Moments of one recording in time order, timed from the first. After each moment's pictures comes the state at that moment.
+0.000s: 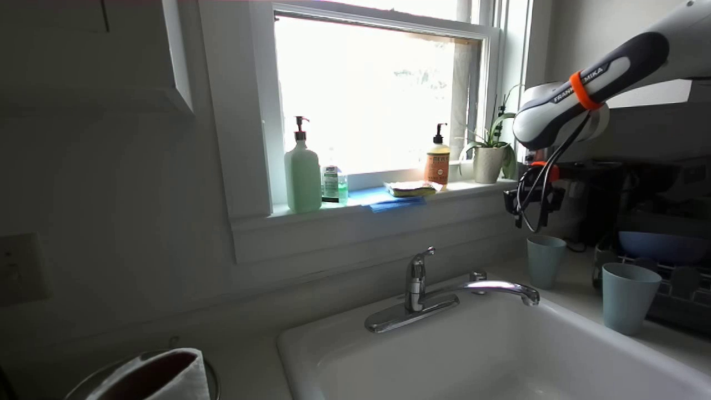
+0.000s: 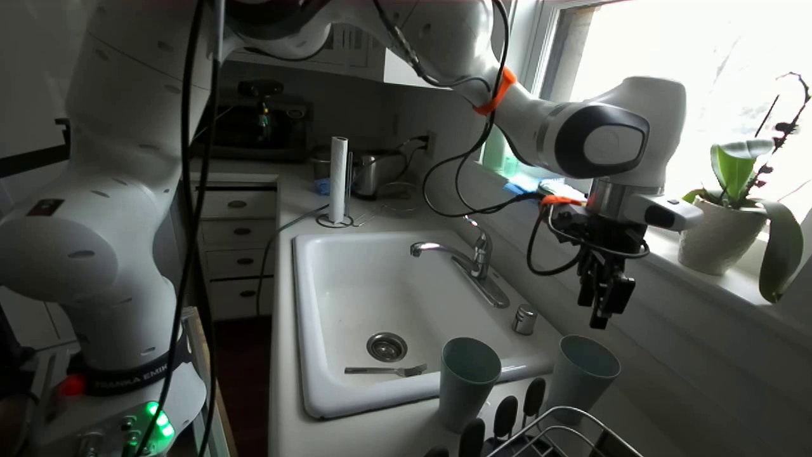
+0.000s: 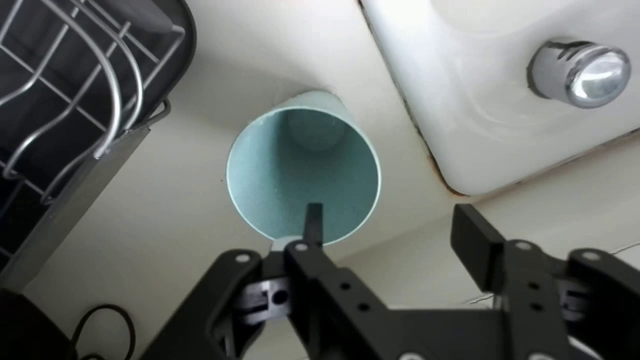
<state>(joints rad) -0.28 0.42 -0.28 -1.65 0.02 2.13 0.30</state>
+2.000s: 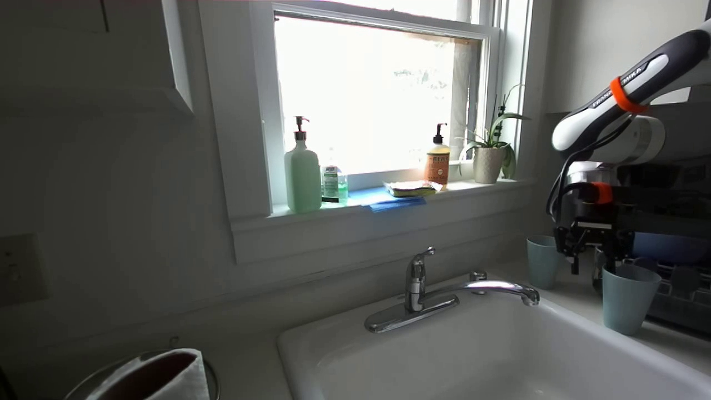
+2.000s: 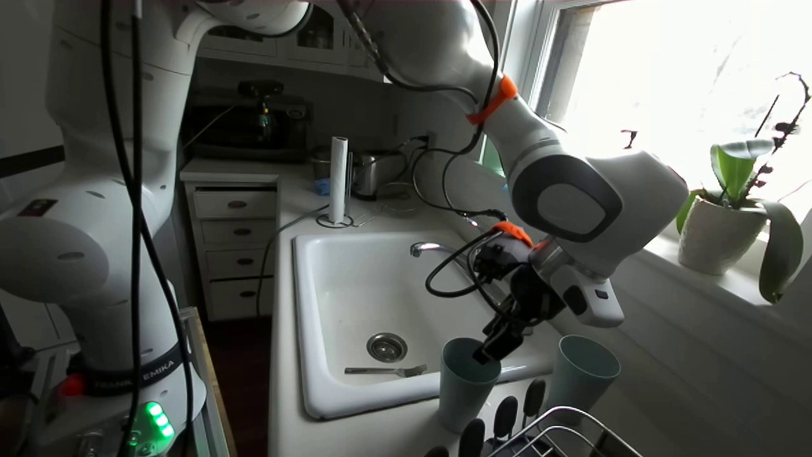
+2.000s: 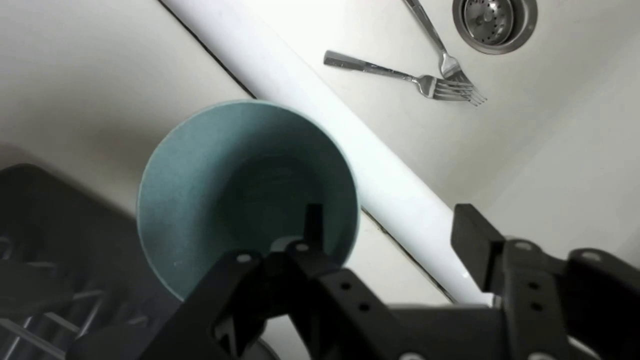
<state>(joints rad) -0.33 0.32 -0.32 -1.93 0.26 1.88 0.32</state>
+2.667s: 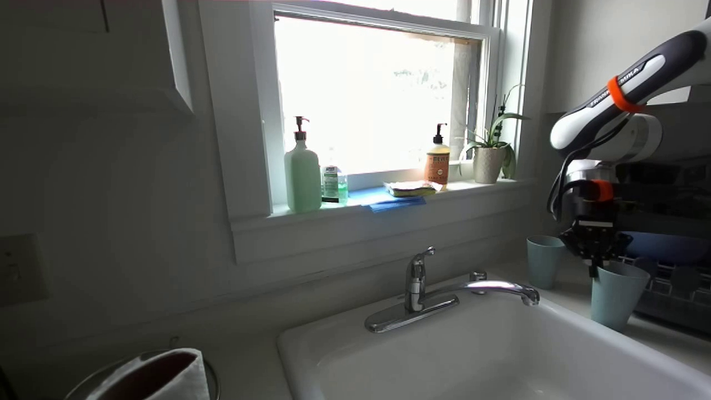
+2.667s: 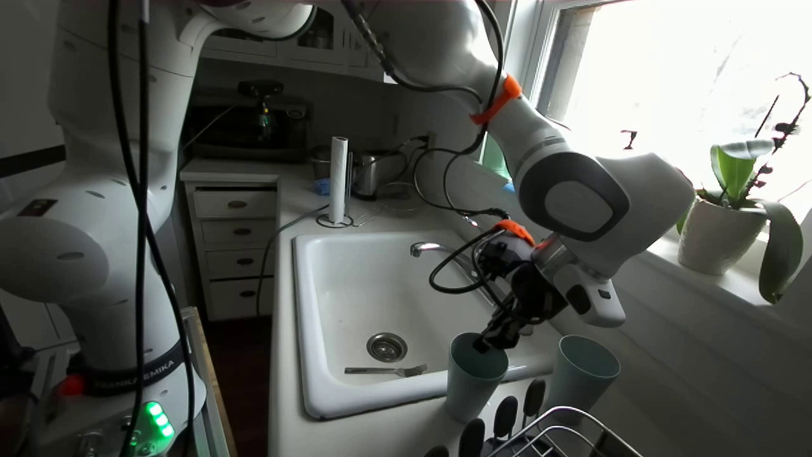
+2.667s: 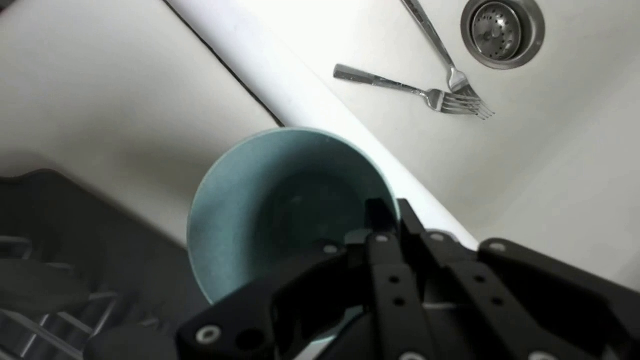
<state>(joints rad) -0.33 0.33 -0.33 -1.90 0.25 1.82 0.31</state>
